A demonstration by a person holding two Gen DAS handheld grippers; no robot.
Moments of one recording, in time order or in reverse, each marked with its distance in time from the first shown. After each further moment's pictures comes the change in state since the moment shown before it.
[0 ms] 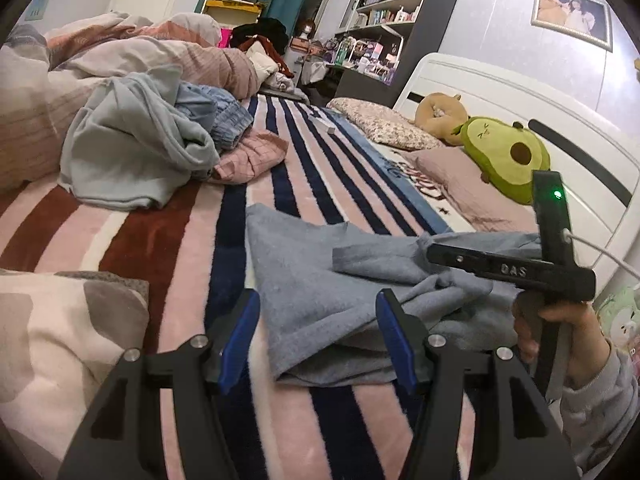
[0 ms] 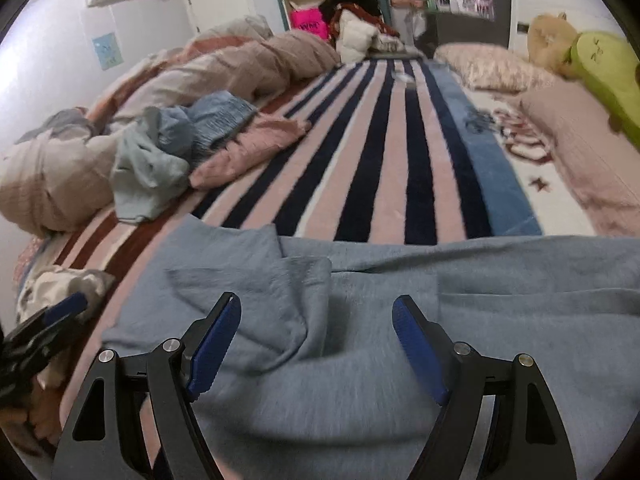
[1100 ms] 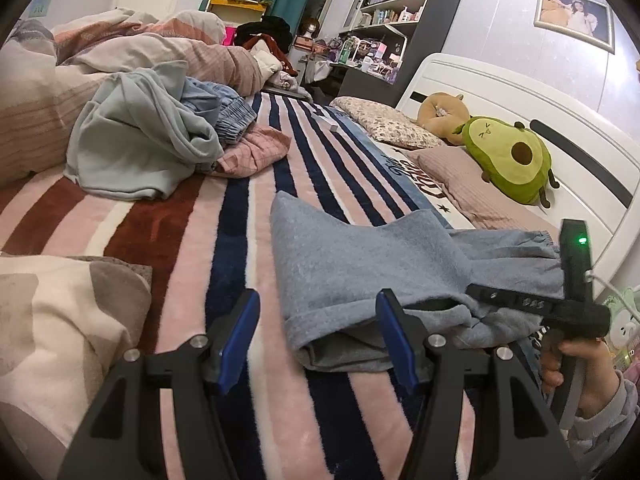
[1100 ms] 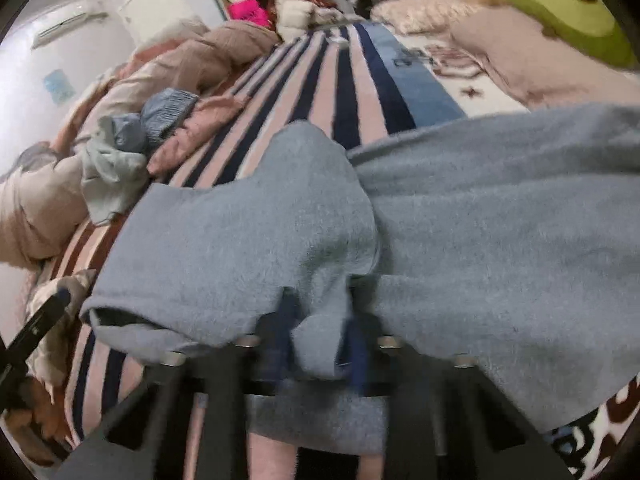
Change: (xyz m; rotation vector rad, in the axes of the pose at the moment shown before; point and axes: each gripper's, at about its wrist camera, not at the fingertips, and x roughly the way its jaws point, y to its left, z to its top) left arm -0.009 -0.001 -0.008 -0.009 -0.006 0.007; right arm -0.042 -0.034 -0.054 0.192 -0.009 -0.054
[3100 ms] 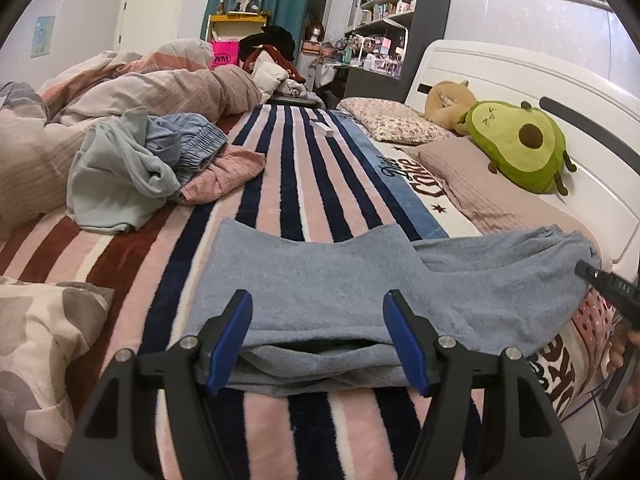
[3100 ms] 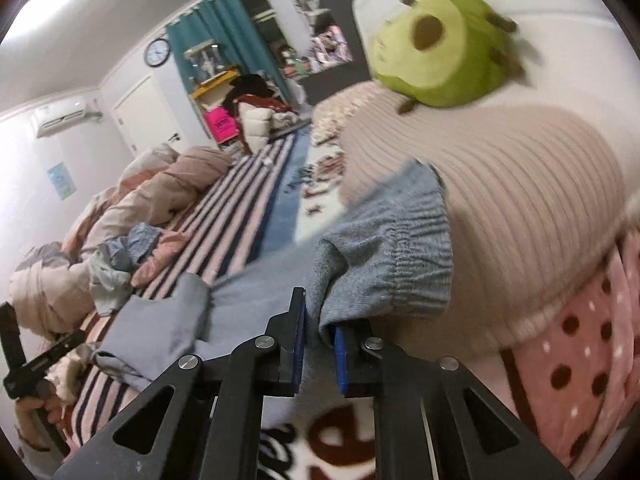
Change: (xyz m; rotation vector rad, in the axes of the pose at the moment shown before) left arm 0.007 -0.110 0.016 0.065 -0.017 0.155; right arm -0.160 -0.177 0.010 0.080 -0.336 -0.016
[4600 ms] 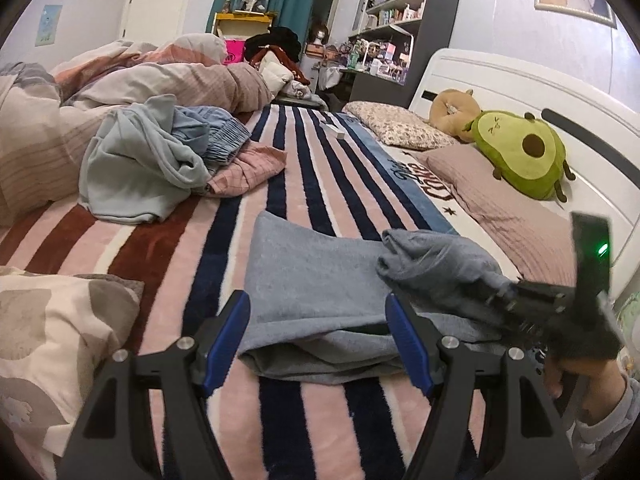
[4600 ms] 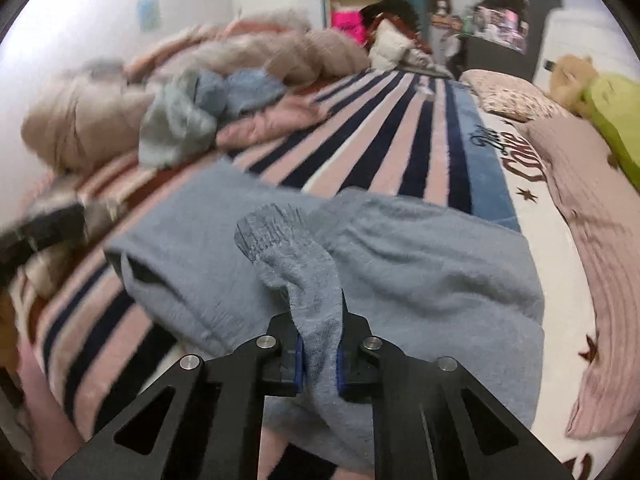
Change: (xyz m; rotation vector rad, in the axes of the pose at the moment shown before) left arm -0.004 0.047 -0.009 -0.015 0.001 -0.029; right arm 0.123 0.193 -0.063 -0.404 0.250 0.132
